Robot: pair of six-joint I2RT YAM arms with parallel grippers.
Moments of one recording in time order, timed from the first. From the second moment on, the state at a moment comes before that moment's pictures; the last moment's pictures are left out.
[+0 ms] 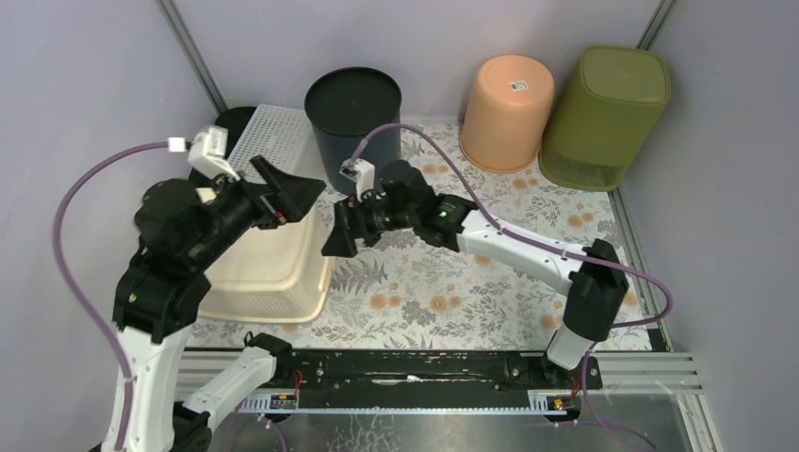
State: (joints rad) left arm -0.31 0.85 1.50 -0.83 0.21 -0.60; right arm 0.96 1.66 1.43 -0.18 -0.51 0.51
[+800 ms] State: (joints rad) left arm -0.31 0.75 1.56 -0.78 0.14 -0.71; right arm 1.09 1.97 1.71 -0.34 0.01 0.45
